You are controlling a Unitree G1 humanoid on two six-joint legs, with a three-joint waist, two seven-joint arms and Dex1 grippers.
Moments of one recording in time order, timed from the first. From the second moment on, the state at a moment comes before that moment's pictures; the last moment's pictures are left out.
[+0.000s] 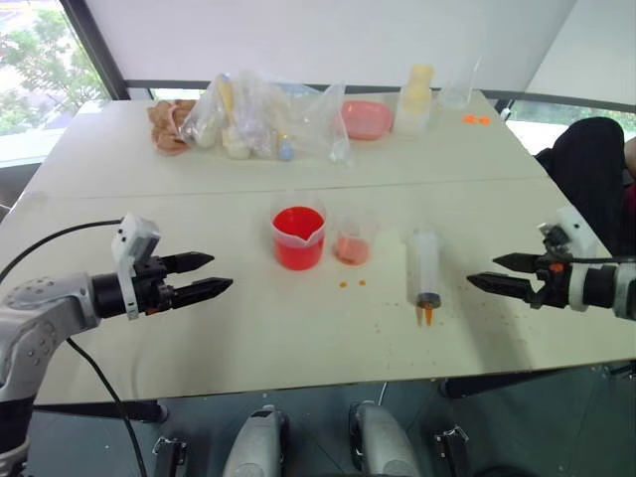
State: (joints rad) left arm -0.15 0.89 0.29 -0.29 -0.79 0.83 -0.95; right arm -0.30 -1.06 -0.32 -0.11 0.69 1.12 0.86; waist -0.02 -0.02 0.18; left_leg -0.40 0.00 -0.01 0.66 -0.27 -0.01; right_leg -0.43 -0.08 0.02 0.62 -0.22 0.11
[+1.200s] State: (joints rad) left arm -0.36 0.96 0.15 -0.28 -0.70 0.71 -1.15; right arm -1.10 -0.72 0.25 0.58 0.59 1.60 0.54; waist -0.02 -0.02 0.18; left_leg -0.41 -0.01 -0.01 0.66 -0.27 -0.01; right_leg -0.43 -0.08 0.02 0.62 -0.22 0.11
